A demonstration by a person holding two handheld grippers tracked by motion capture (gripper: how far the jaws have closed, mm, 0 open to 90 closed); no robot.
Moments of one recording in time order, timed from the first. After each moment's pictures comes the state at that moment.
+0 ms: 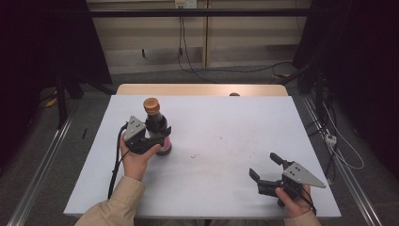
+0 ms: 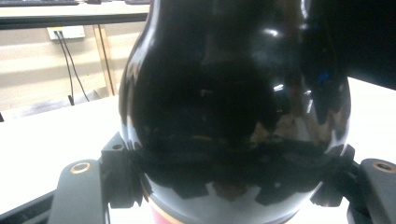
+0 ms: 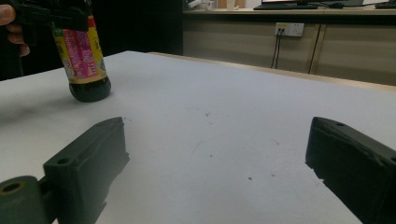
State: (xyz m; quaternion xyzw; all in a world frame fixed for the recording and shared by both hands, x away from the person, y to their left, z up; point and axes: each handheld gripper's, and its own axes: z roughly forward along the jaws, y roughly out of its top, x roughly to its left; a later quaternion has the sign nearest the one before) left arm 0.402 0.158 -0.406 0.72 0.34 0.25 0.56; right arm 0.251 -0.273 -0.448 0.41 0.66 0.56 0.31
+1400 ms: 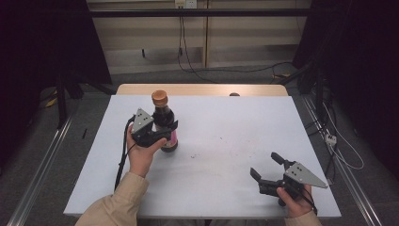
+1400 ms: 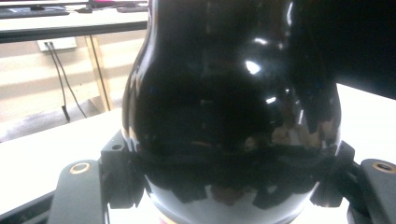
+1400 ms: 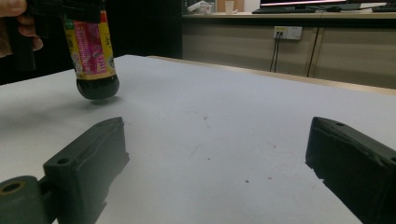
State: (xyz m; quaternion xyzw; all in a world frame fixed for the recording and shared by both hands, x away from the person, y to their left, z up) left arm 0.414 0.134 -0.389 0.72 0.32 0.25 0.56; right arm 0.251 -0.275 -0.447 0.41 0.65 0.56 0.31
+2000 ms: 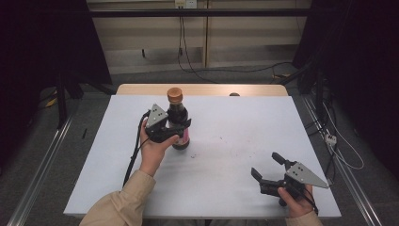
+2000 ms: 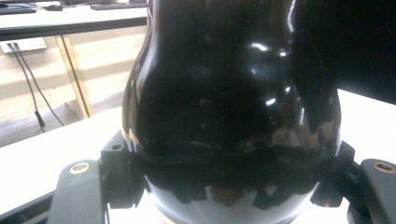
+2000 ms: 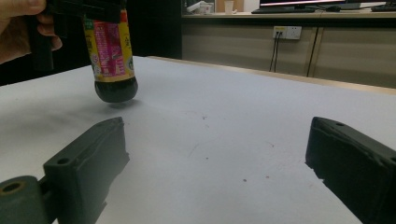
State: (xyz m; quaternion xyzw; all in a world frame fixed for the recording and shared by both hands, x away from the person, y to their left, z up) left arm 0.425 0.100 -0.388 0.74 0.29 0.22 0.57; right arm 0.250 -0.278 -0.447 0.41 0.65 0.56 0.31
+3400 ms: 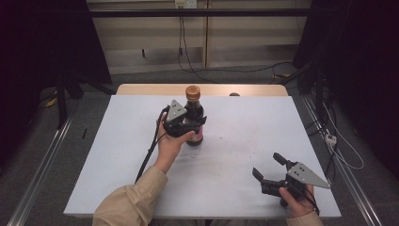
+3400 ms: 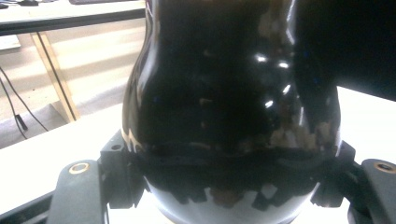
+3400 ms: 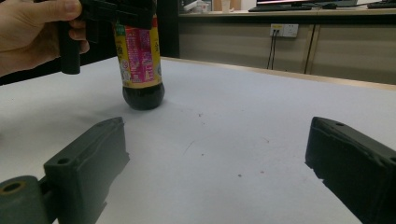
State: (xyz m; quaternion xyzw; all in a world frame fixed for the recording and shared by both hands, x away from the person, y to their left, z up) left arm 0.446 0.051 -0.396 0.75 0.28 0.21 0.56; right arm 0.250 -0.282 -0.449 0.42 0.65 0.56 0.31
